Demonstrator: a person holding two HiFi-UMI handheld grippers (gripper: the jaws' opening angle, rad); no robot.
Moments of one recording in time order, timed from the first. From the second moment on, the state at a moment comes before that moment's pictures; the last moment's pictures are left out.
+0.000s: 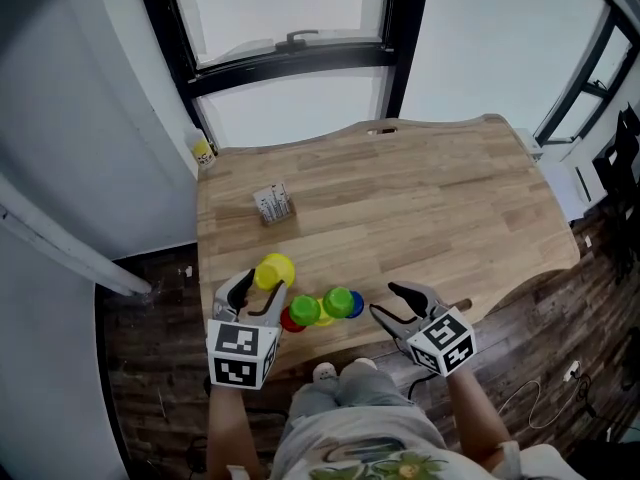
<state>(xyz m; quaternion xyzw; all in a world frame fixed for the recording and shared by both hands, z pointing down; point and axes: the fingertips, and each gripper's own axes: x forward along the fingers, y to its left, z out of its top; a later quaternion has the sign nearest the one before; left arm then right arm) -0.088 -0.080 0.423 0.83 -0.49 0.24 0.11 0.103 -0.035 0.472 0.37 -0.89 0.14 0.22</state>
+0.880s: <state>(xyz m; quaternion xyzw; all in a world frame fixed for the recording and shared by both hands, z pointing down) -0.054 -0.057 0.405 0.82 -0.51 0.24 0.11 0.108 -0.042 0.462 0.31 -0.92 0.12 0.22</state>
